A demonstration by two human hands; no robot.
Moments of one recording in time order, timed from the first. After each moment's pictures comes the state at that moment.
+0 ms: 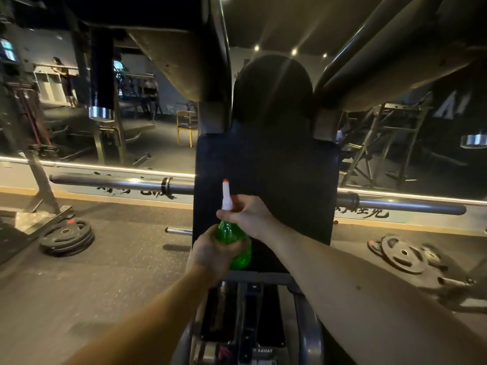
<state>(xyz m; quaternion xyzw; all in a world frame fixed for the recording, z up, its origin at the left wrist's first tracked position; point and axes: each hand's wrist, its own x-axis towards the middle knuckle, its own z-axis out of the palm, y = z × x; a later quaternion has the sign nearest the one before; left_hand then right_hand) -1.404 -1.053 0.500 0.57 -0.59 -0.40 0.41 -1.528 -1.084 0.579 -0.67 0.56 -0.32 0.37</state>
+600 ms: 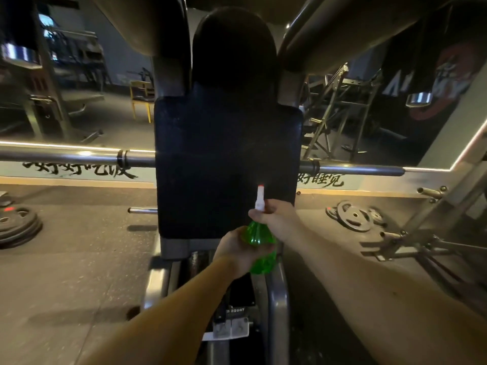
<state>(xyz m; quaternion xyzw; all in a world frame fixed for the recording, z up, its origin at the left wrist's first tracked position) -1.495 -1.022 0.441 0.51 -0.65 -0.50 0.27 -1.636 -1.016 0.512 -0.55 0.67 -0.38 0.32</state>
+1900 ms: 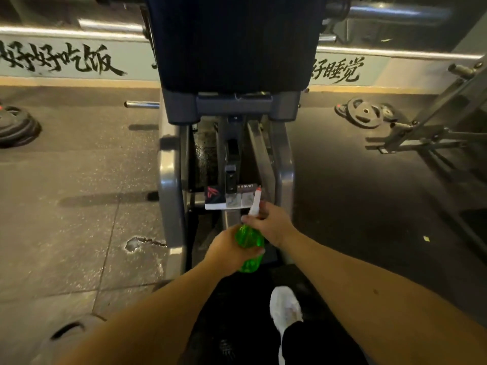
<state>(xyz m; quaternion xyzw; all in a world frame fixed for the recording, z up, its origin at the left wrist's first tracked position) -1.395 -0.801 0.167 0.56 -0.63 -0.54 0.08 -1.554 -0.798 0.218 -0.49 0.70 -0.28 0.45</state>
